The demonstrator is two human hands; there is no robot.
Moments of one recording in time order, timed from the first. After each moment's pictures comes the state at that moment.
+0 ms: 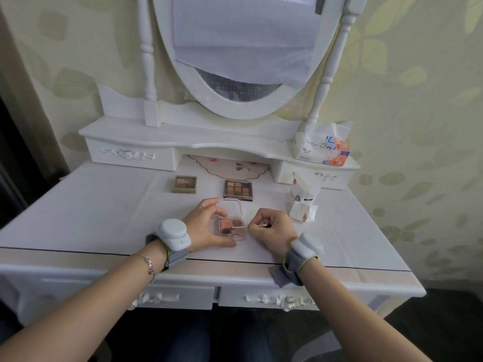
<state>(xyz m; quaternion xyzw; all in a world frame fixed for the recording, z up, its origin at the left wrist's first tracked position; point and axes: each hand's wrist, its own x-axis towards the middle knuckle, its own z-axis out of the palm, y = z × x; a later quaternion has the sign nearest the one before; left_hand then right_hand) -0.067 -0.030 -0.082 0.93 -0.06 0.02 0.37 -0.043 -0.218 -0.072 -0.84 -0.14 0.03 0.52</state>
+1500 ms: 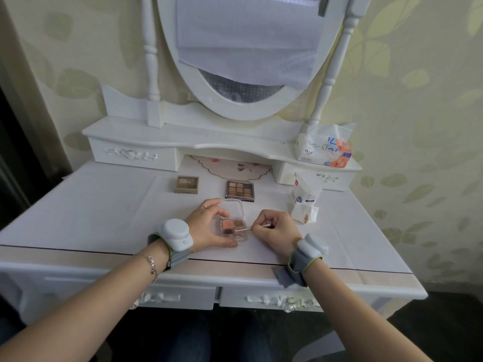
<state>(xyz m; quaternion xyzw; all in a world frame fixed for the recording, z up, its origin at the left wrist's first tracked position) -0.063 -0.028 -0.088 0.93 -0.07 0.02 0.35 -0.043 -0.222 -0.070 -0.83 -0.15 0.05 0.53</state>
